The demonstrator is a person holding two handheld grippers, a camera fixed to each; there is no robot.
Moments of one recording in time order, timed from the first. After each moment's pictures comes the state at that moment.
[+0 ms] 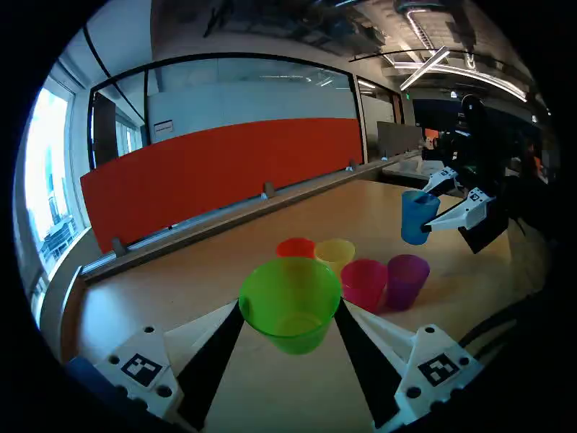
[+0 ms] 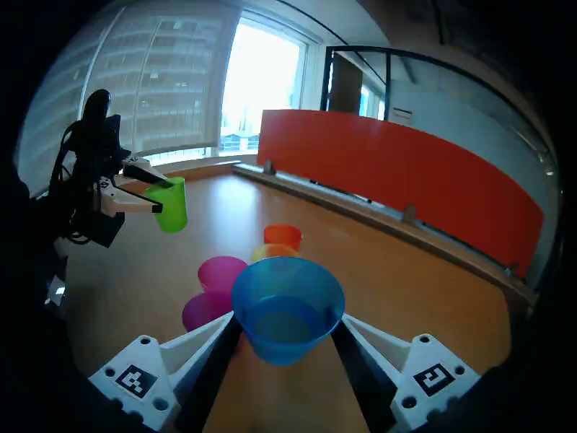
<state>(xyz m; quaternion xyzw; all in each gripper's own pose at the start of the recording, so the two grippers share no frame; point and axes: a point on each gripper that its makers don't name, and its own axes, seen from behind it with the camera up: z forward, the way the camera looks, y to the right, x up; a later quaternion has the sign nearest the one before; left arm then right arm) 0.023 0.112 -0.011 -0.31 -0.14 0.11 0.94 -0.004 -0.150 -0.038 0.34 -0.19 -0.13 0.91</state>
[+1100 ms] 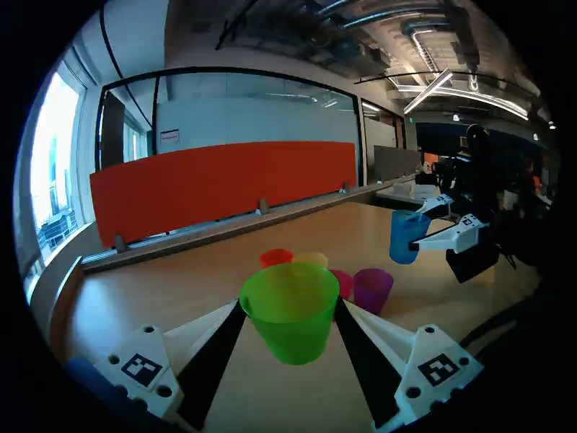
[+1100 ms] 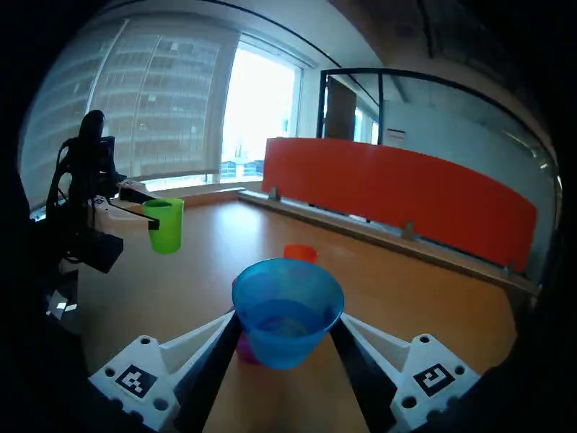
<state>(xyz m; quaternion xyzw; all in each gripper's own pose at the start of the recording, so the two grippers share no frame) 0.041 0.114 -0.073 -0.31 -0.10 0.07 0.94 0.013 -0.172 -0.083 0.34 -0.13 -0.09 0.93</state>
